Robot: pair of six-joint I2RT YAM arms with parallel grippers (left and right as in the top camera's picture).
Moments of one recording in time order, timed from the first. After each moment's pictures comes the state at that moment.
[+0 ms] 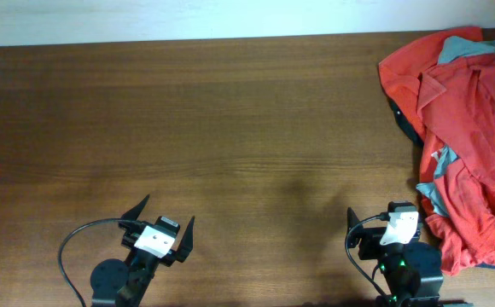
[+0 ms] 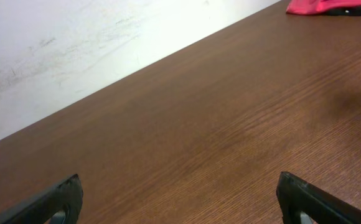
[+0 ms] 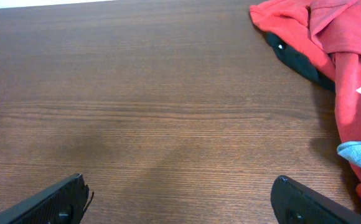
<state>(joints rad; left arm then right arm) -0.11 0.02 0.10 -0.29 0.25 0.36 0.03 0.01 0.16 -0.57 -0.04 0.08</state>
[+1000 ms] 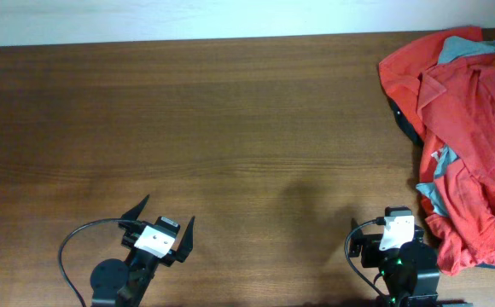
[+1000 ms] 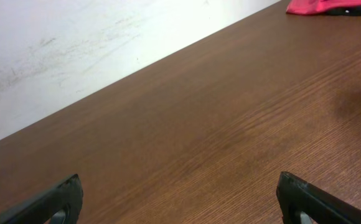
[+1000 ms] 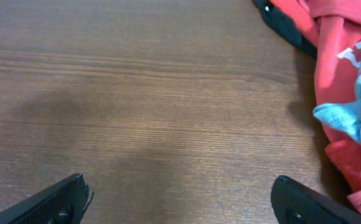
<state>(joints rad) -0.11 0.02 0.10 -0.29 0.25 0.36 0.03 0.01 0.17 -0.71 0.03 0.00</state>
